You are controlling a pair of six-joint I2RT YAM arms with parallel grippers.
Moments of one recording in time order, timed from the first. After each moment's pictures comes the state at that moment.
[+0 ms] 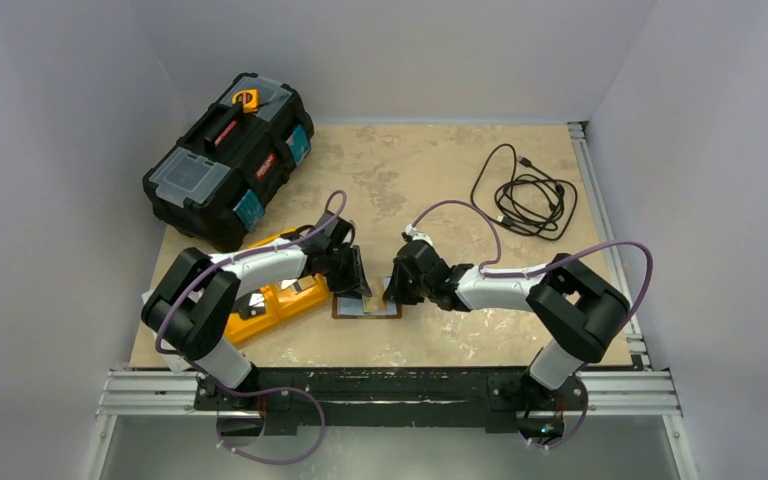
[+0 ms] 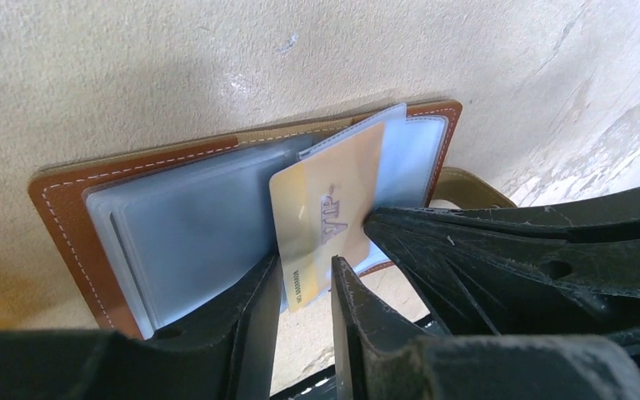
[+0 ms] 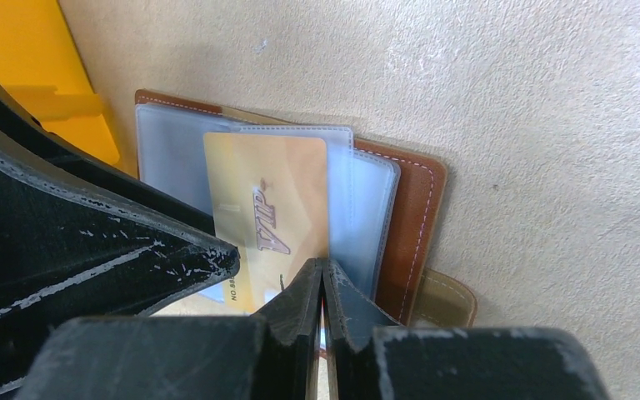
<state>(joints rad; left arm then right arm) -0.60 1.61 0.85 -0.35 0.31 -0.80 0.89 1.65 0.73 0.07 0.02 0.89</state>
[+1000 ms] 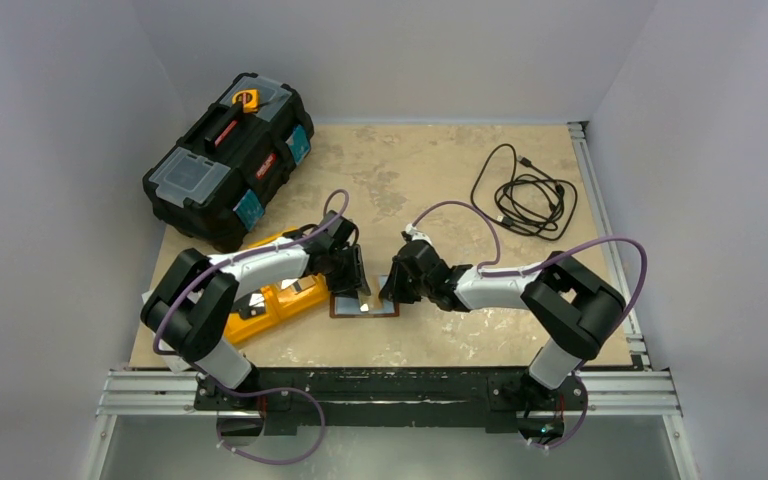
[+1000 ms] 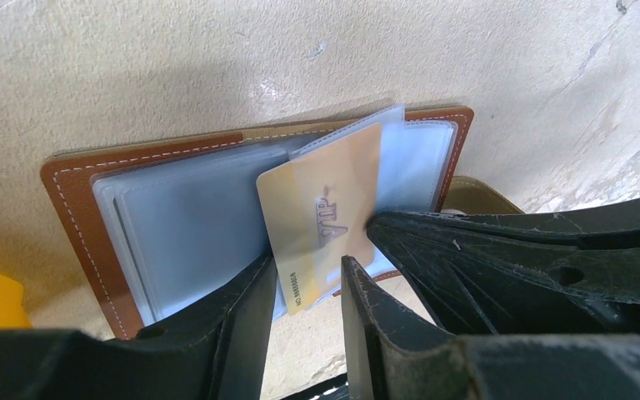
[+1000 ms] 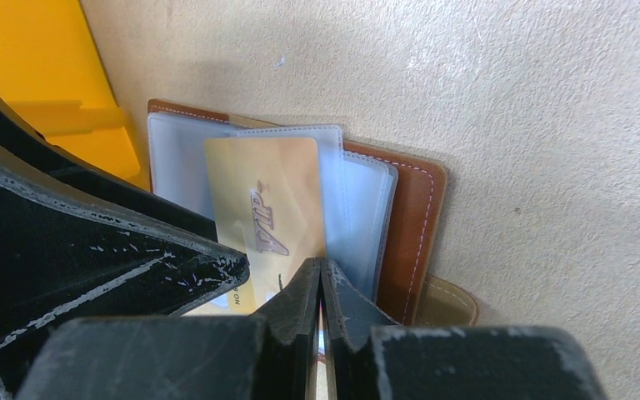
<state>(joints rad) -0.62 1.60 0.87 -0.41 0.19 -0.80 0.88 1.66 0.72 0.15 0.00 0.91</state>
